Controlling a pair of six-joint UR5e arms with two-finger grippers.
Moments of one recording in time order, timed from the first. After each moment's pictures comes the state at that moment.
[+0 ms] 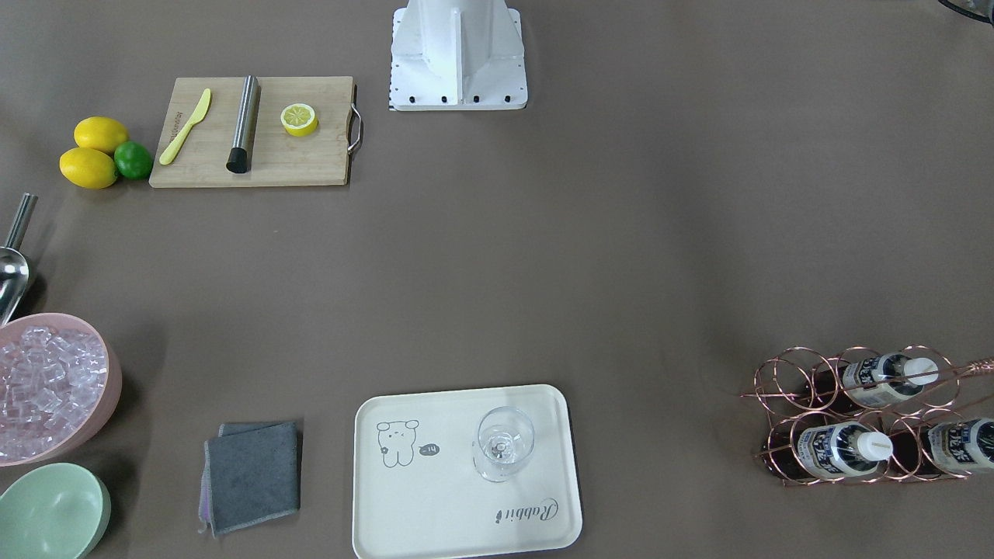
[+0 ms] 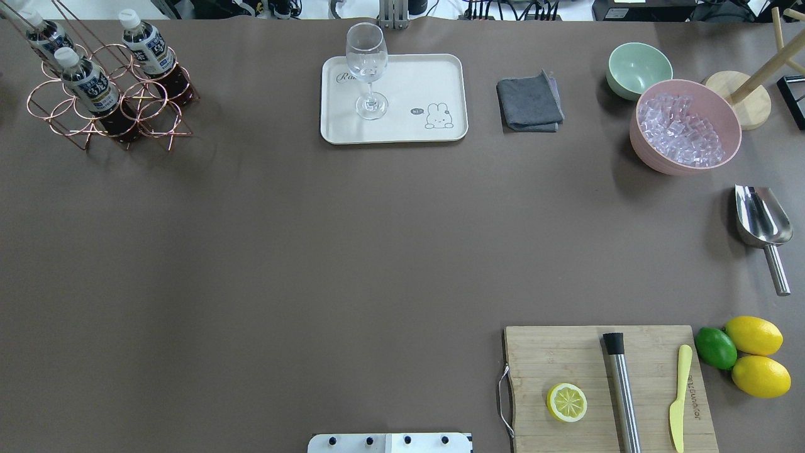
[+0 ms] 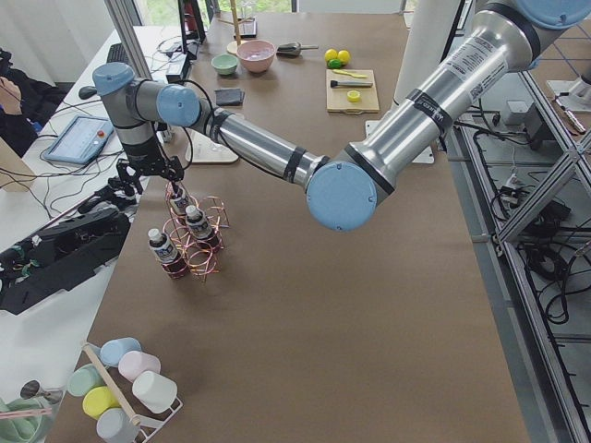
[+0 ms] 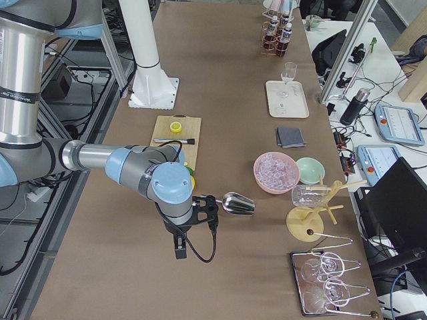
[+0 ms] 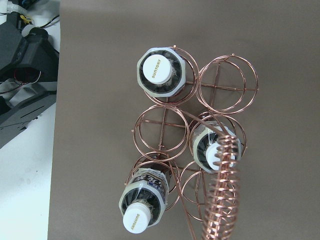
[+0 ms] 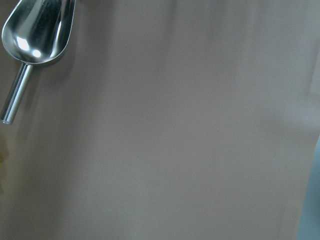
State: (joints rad) left arm -1.42 -2.33 -1.26 -1.29 -2.25 1.23; right arm 1.89 -1.84 1.90 -1.92 2.23 -0.60
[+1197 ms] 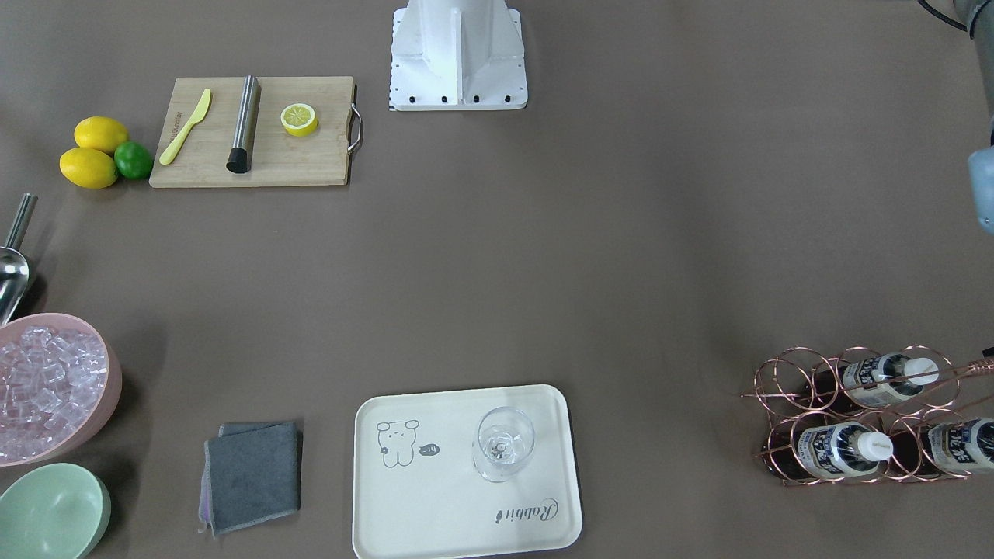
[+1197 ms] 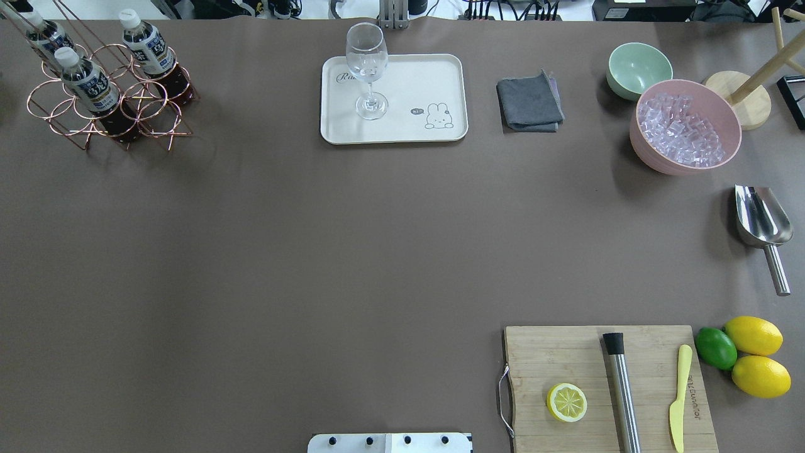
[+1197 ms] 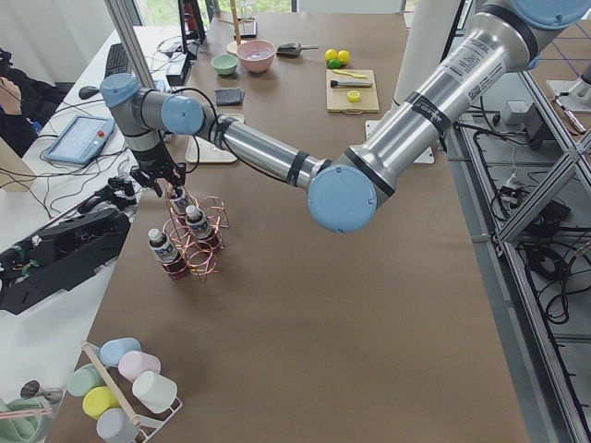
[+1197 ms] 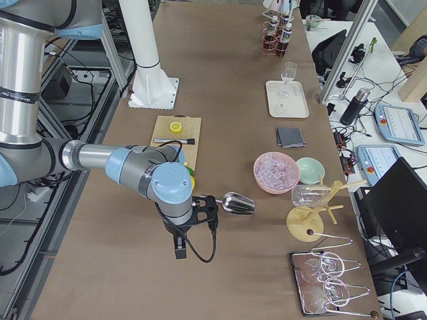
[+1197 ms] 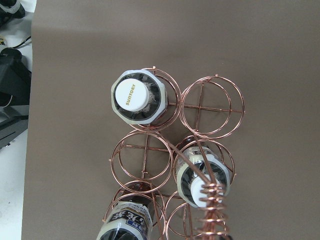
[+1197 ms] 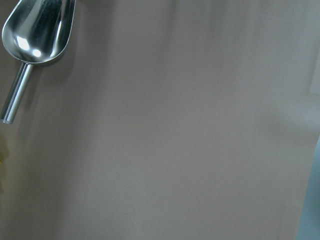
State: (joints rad) left arm -1.39 -2.31 -1.25 -1.32 -2.32 1.23; right arm 1.89 -1.84 1.90 -1.92 2.23 -0.60
